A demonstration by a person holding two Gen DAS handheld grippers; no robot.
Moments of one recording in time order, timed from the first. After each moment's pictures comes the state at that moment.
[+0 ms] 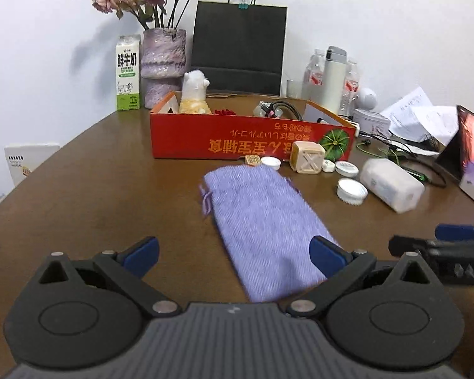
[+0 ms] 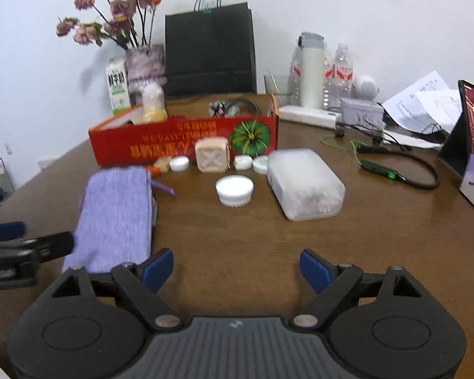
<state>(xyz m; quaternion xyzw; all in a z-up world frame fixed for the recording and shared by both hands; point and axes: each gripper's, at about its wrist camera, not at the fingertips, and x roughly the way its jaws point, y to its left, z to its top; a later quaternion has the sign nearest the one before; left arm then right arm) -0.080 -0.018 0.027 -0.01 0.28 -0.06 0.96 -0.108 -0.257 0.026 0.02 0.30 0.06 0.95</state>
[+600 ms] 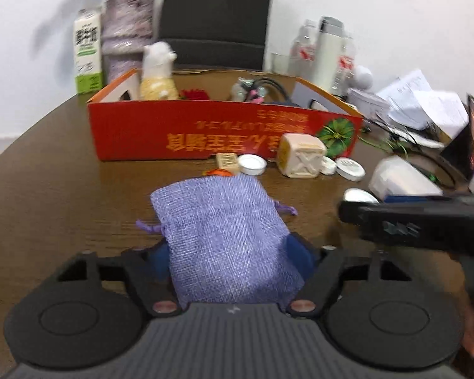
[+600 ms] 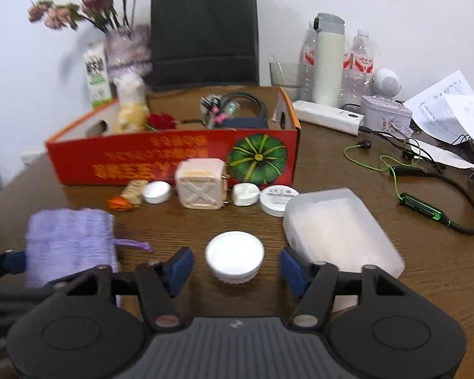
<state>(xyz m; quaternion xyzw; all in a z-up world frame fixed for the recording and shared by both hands) -0.001 -0.047 0.013 0.00 0.32 -0.10 0.94 0.014 -0.239 0.019 0.01 0.33 0.04 0.94</state>
